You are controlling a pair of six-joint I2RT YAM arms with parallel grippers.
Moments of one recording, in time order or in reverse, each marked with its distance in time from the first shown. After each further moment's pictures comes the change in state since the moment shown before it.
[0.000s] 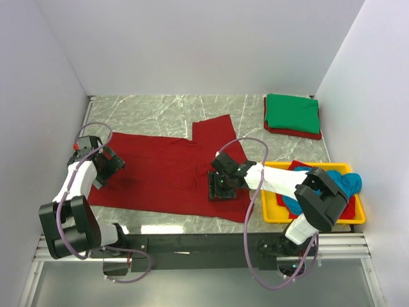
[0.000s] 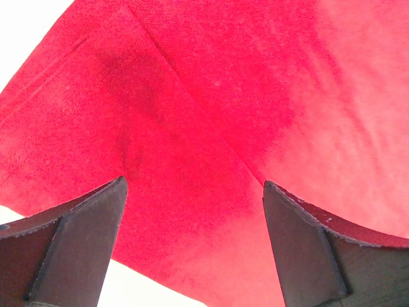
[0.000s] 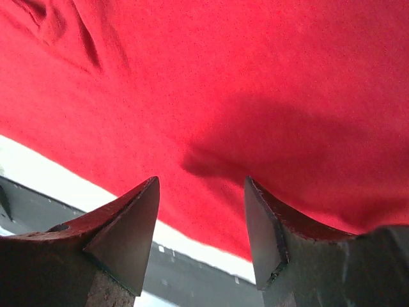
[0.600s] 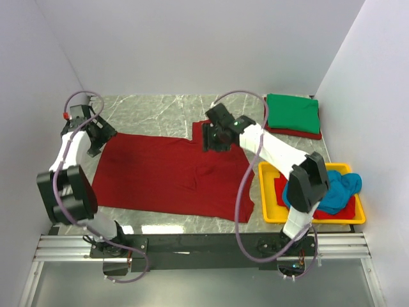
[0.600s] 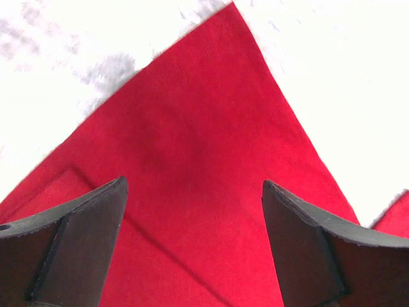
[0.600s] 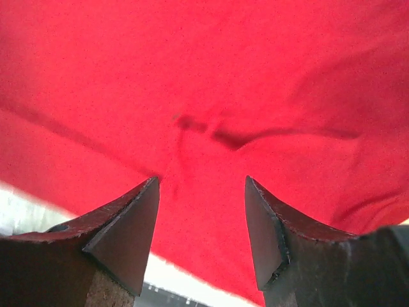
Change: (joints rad) left arm 0.001 0.261 0.411 0.027 -0.024 -0.040; right arm -0.134 0.191 0.666 -0.312 0.153 -0.200
